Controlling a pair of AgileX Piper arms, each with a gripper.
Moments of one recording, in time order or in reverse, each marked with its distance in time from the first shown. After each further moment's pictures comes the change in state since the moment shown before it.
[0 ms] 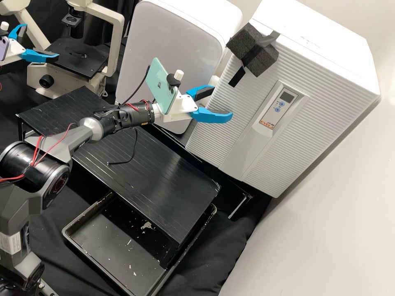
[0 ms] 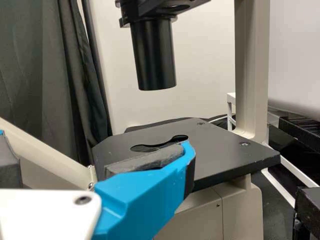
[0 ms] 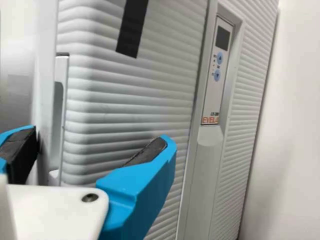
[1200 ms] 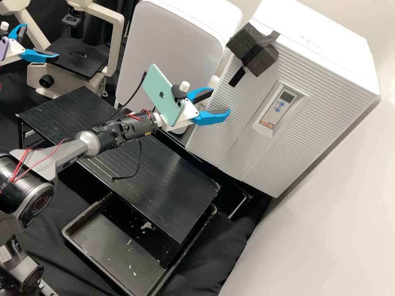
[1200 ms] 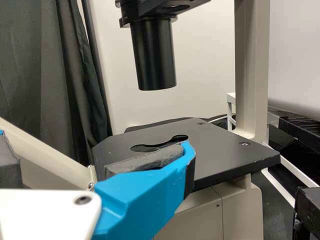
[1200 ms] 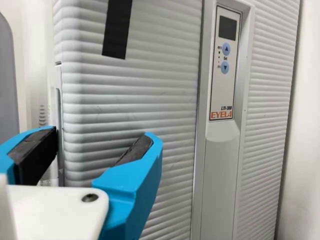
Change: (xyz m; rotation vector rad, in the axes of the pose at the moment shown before) left arm 0.000 0.000 0.000 0.000 0.000 0.000; right arm -0.008 0.033 0.027 0.127 0.087 -0.096
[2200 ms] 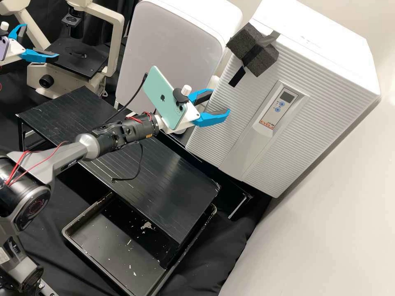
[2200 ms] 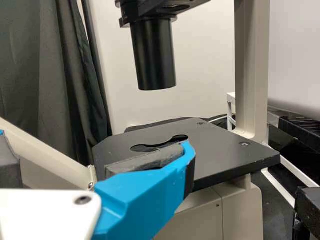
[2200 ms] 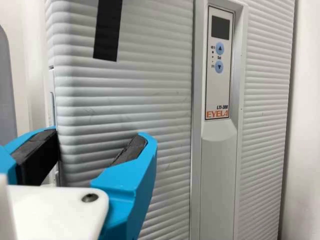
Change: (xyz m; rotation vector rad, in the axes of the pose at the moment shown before) left arm 0.000 0.000 0.000 0.000 0.000 0.000; right arm -0.003 0.006 0.005 0.028 -0.007 -0.008
